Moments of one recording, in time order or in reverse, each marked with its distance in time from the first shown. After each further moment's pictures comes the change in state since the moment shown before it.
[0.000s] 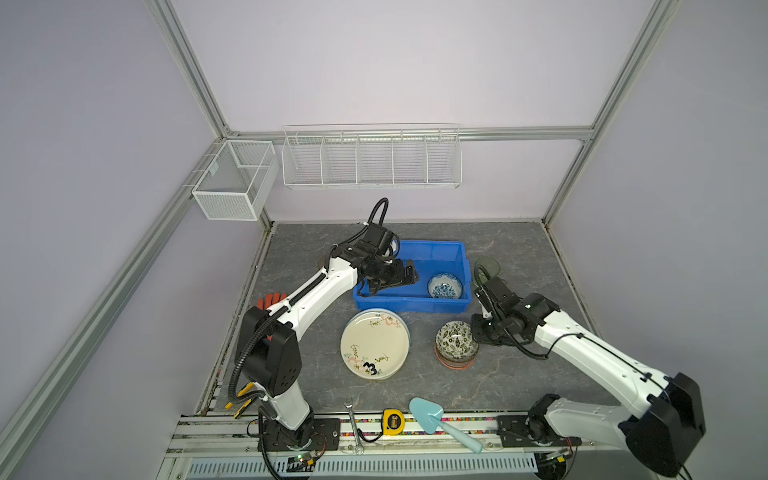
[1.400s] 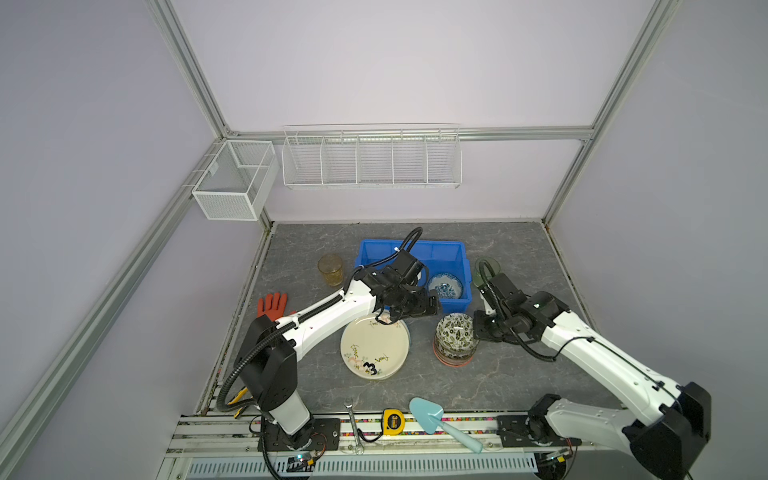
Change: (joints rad) left arm -0.255 -0.059 -0.127 0.037 -0.008 -0.175; right arm 0.000 -0.050 0.064 -0.053 -0.006 -0.011
